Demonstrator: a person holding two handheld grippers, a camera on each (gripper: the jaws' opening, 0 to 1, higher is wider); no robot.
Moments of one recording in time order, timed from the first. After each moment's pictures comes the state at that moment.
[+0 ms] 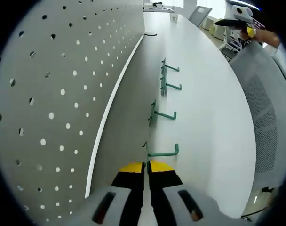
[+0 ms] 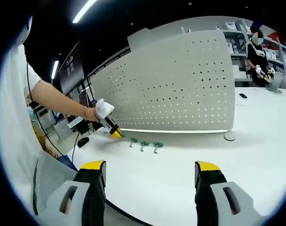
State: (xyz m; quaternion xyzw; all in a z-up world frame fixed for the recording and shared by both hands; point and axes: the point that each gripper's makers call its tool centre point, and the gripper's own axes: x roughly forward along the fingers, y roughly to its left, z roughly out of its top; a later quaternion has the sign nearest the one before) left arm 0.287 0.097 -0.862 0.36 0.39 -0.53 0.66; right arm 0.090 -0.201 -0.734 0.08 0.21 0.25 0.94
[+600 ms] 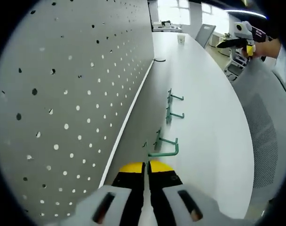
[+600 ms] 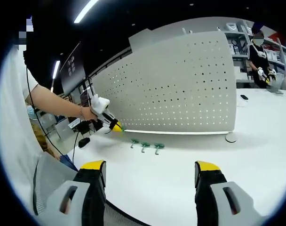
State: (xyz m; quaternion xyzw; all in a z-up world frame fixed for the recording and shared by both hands) left arm 0.290 0.076 -0.817 0.30 0.31 -0.53 0.73; right arm 0.090 -0.197 -0.731 0.08 0.20 0.26 0.94
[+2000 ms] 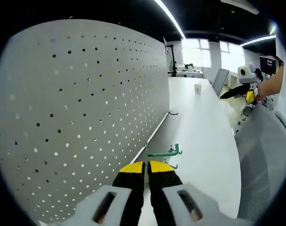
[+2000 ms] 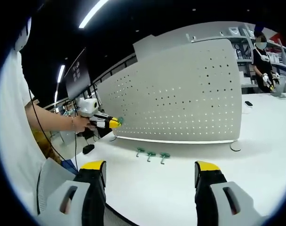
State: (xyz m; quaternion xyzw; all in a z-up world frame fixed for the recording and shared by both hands) left arm 0.262 0.057 -0.723 0.16 0.17 -0.47 0.85; right arm 0.096 -0.186 -0.710 0.09 0.17 0.28 0.94
